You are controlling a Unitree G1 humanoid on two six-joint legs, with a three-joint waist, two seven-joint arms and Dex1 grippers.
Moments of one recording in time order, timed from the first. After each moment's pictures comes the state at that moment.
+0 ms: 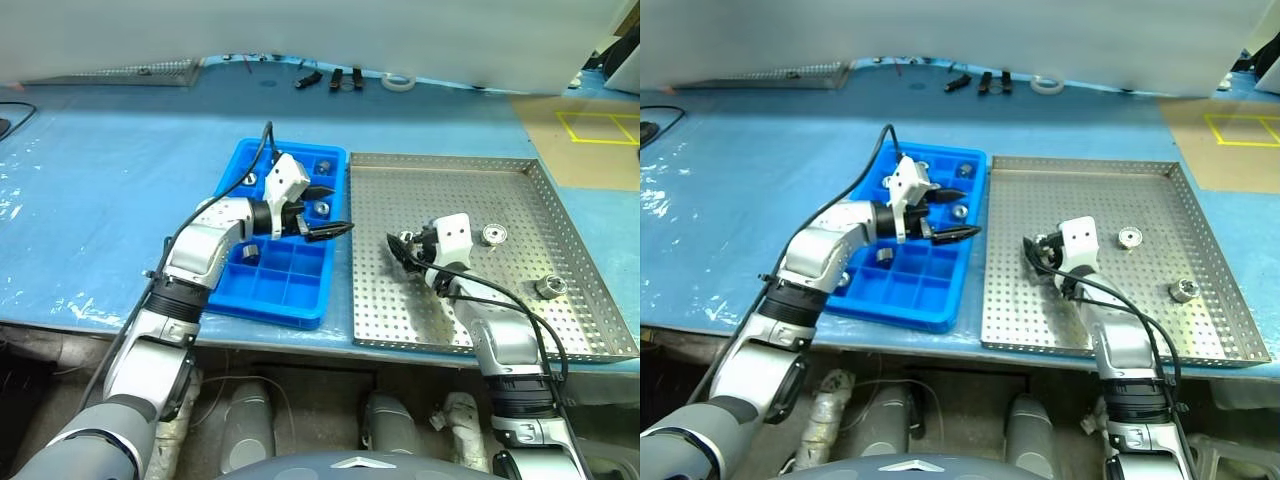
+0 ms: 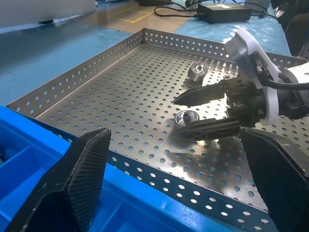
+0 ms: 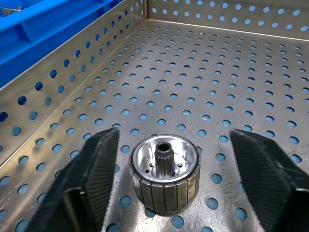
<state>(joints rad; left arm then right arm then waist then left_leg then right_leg) -0.72 0.31 -0.16 0.20 -0.29 0.39 -0.99 -0.22 -0.30 -0.06 -0.08 0.17 0.45 0.29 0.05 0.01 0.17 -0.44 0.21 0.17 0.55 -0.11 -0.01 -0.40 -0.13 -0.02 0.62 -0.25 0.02</state>
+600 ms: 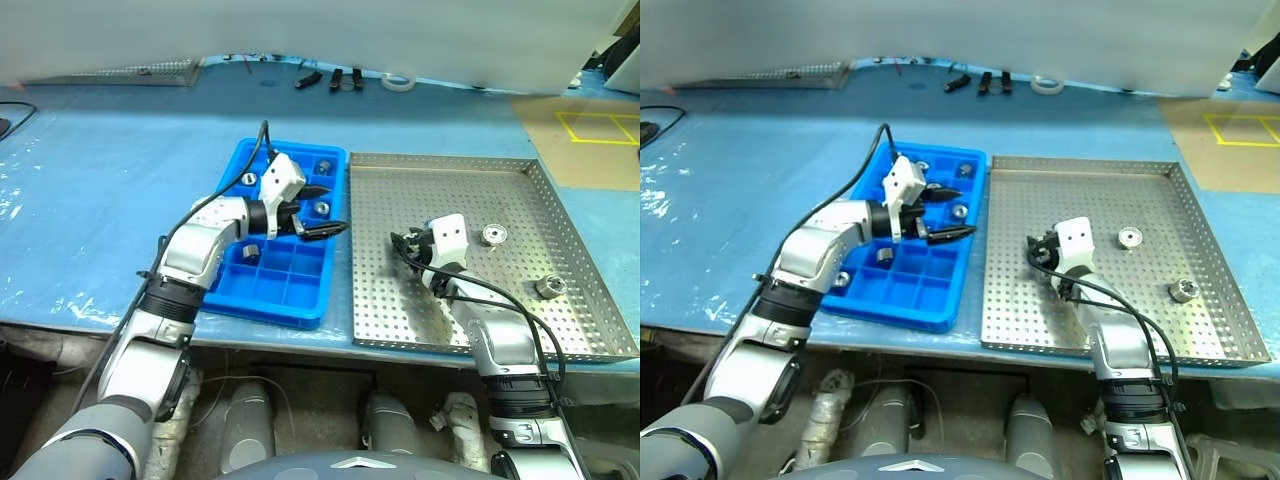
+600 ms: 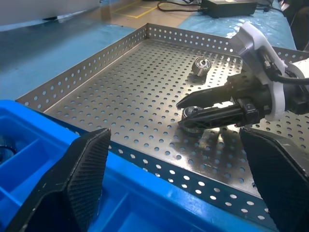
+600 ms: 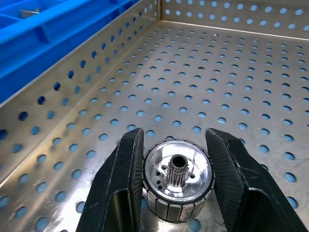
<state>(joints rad) -0.70 0.35 -0.16 0.17 -0.29 0.41 -0.99 -0.22 -0.29 -0.05 -0.09 0.19 0.46 0.35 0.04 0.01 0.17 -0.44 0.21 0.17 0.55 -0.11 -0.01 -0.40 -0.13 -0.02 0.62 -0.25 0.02</state>
